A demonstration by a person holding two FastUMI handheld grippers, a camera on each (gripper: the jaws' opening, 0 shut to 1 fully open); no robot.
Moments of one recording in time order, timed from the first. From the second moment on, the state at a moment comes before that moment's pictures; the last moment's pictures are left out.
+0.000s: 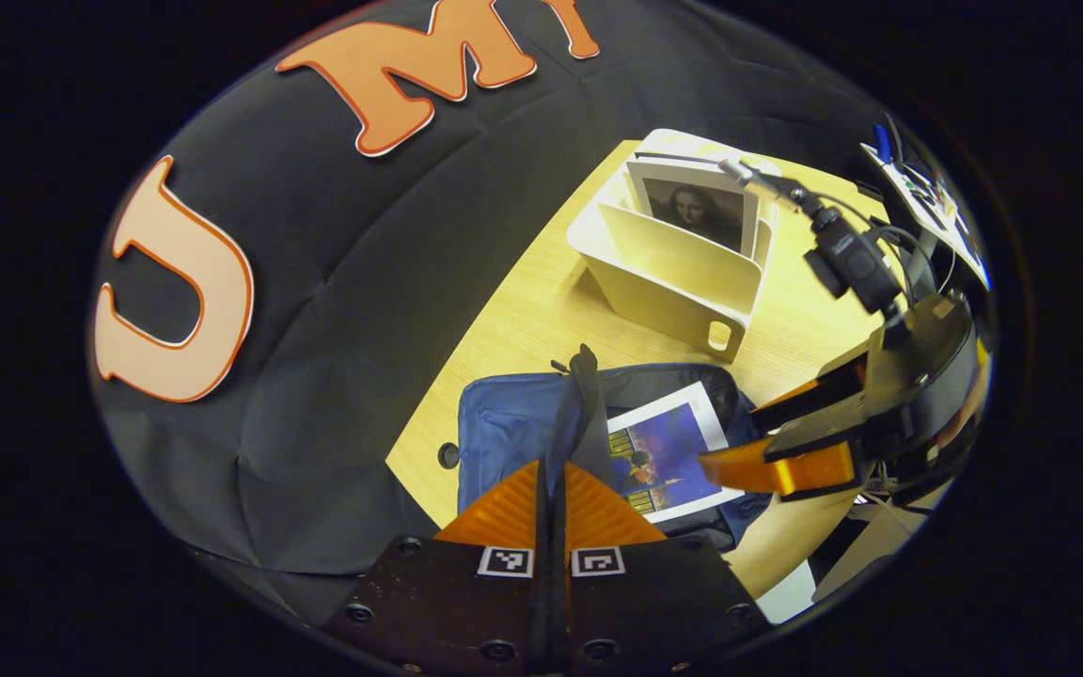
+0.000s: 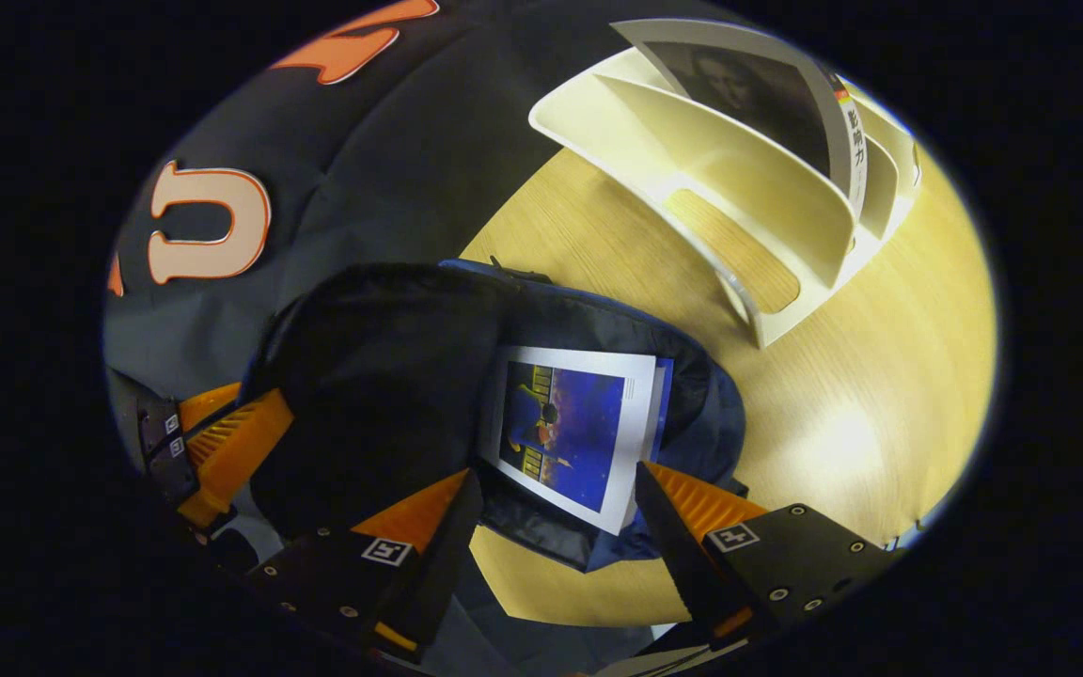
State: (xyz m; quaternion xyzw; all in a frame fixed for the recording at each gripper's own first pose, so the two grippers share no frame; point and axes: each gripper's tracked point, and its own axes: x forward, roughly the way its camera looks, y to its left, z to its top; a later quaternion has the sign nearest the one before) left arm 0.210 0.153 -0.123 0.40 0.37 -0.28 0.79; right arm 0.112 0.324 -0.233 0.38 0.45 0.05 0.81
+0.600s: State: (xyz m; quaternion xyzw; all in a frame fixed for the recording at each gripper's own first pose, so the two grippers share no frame) left arm 0.203 0.140 -0.143 0.41 0.37 -0.30 0.78; right arm 0.065 0.123 -0.146 0.23 0.38 -0.02 0.89
